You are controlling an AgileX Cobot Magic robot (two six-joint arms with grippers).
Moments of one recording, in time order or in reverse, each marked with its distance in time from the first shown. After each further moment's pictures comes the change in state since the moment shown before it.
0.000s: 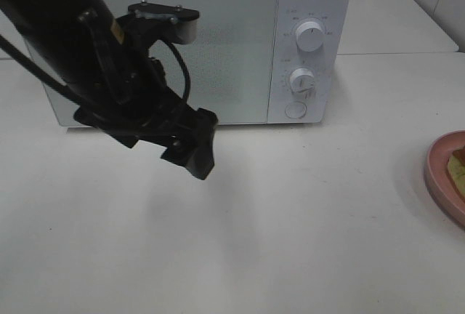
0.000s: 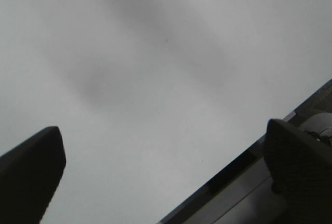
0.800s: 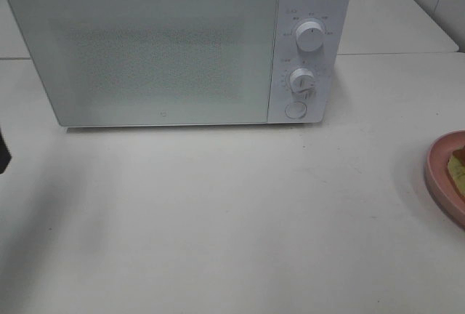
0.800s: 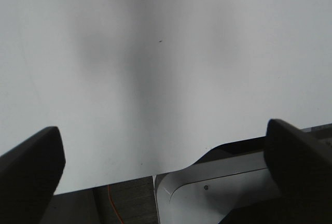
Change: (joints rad) left arm 0.601 -0.333 0.273 0.003 0.211 0.038; right arm 0.000 0.000 0.000 0.000 0.000 0.000
